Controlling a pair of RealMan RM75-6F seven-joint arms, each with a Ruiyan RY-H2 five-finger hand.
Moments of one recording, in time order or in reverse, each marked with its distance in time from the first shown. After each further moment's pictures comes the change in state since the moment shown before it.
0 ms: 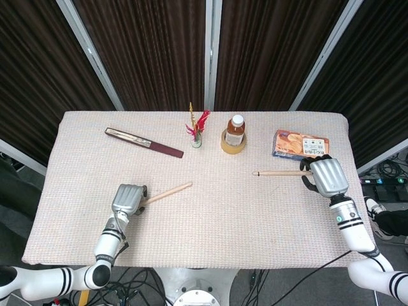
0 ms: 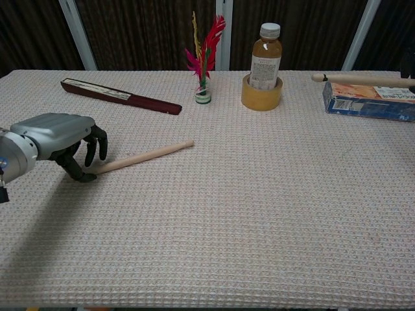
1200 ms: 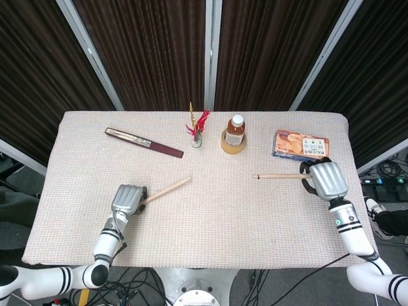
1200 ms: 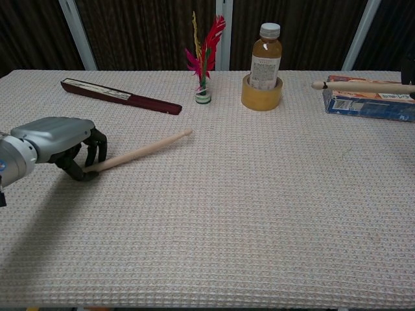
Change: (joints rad) left arm -0.003 0.006 0.029 0.044 0.050 -0.027 -0.126; right arm -0.019 -0.006 -0.009 -0.019 0.006 0.017 -0.025
